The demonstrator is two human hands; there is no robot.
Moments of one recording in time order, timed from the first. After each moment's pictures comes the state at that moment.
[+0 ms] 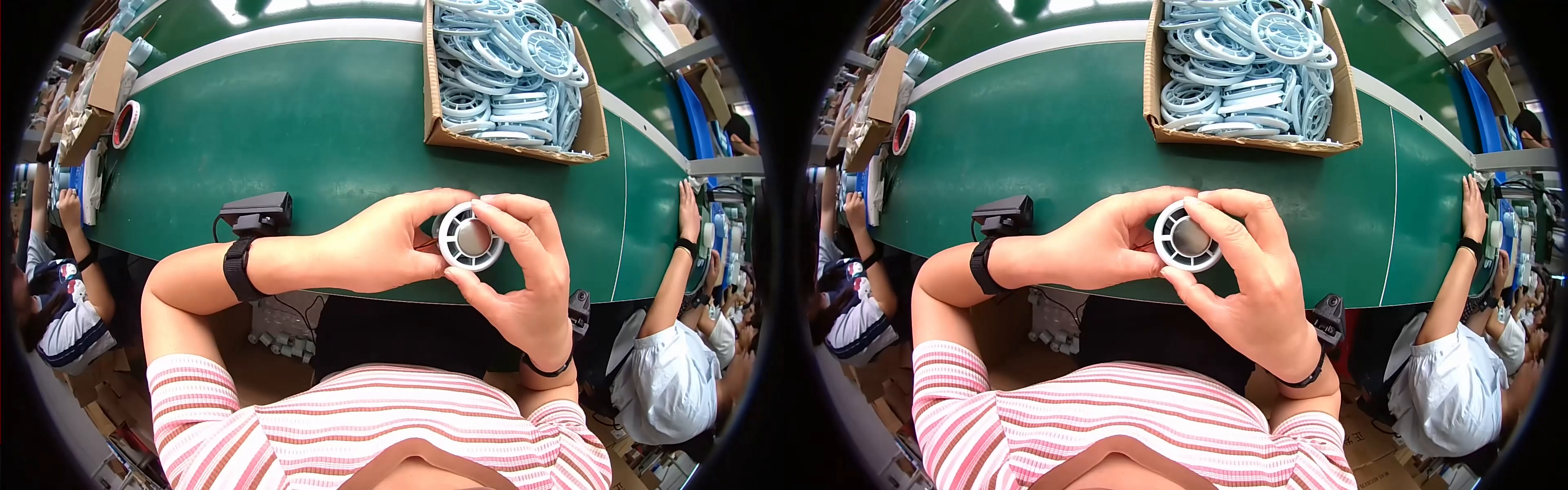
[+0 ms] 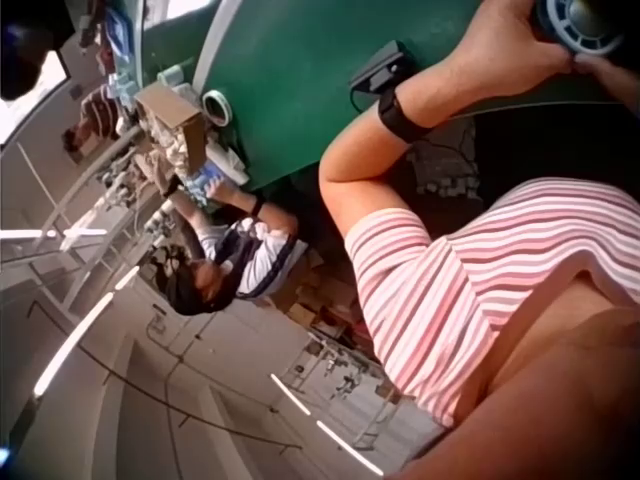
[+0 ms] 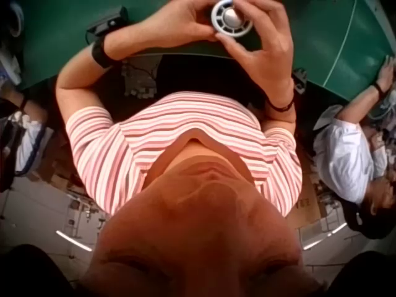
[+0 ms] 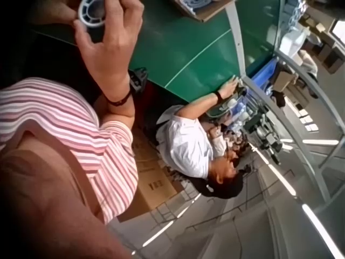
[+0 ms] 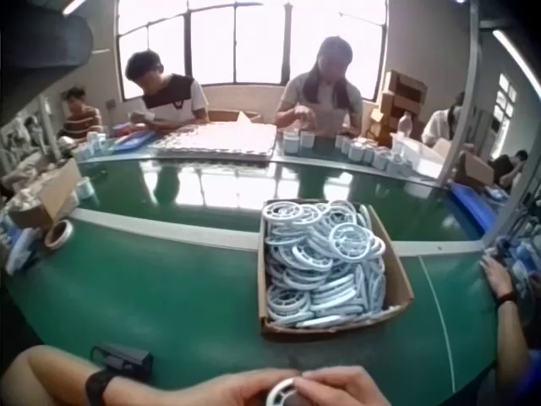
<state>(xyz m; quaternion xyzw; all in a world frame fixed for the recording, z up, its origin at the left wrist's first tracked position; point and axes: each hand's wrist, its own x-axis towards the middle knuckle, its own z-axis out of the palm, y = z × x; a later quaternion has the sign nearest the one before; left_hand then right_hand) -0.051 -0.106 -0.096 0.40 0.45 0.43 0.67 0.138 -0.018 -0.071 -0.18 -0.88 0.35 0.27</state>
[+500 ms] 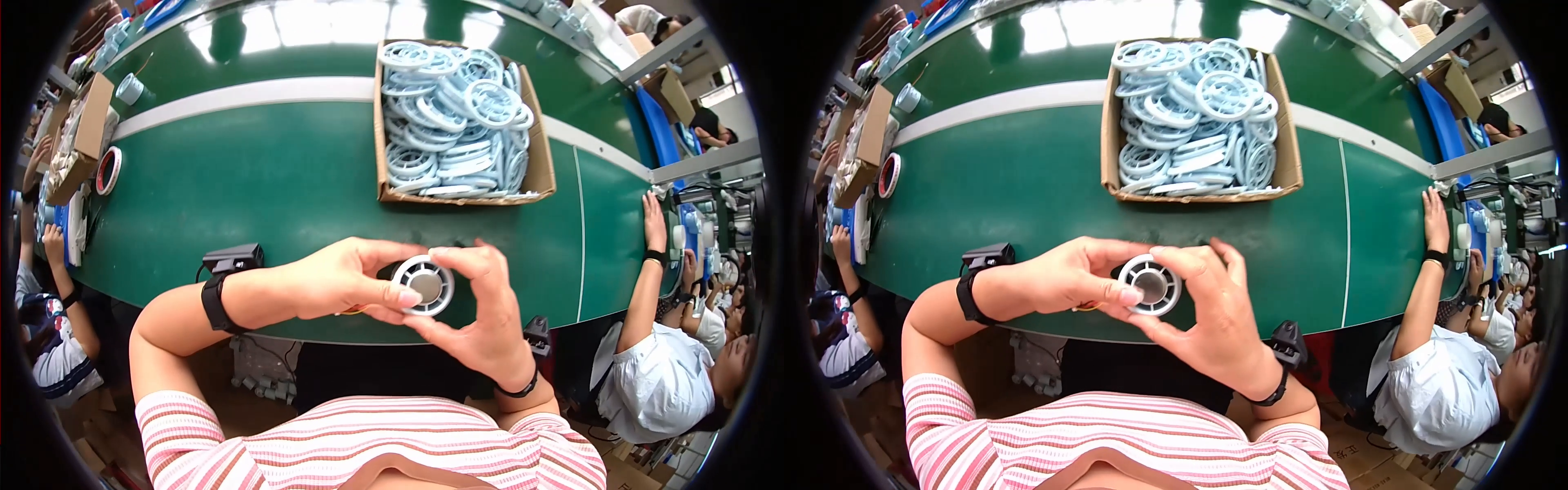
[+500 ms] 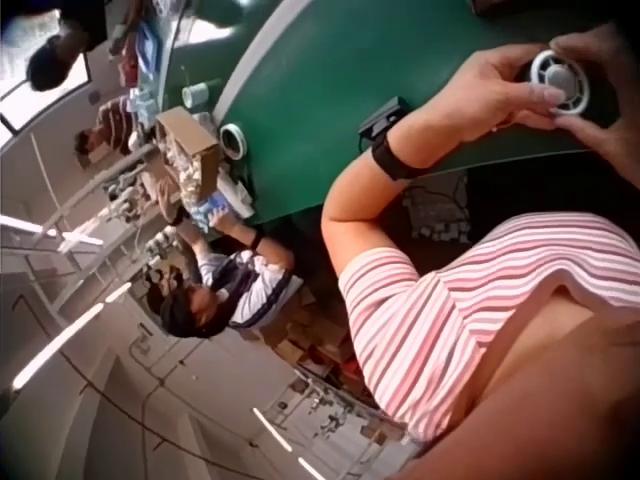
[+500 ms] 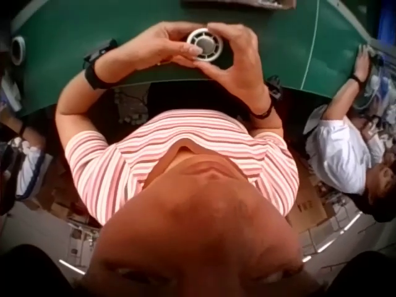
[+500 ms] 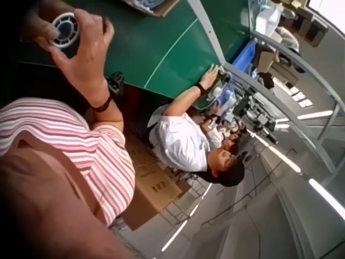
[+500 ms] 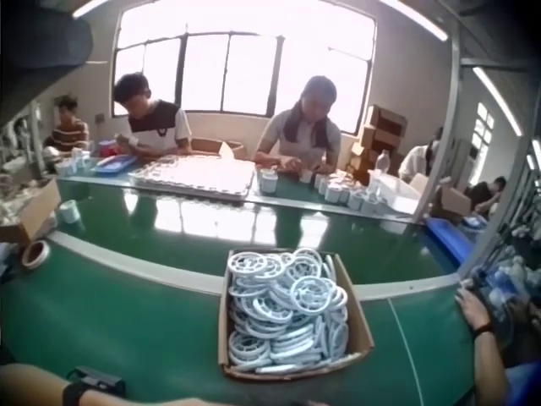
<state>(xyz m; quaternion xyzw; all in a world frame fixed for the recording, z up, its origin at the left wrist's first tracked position) -0.075 -0.090 -0.089 0.21 0.38 0.38 0.82 0.140 -0.005 -0.073 -0.19 -0.90 0.32 0.24</state>
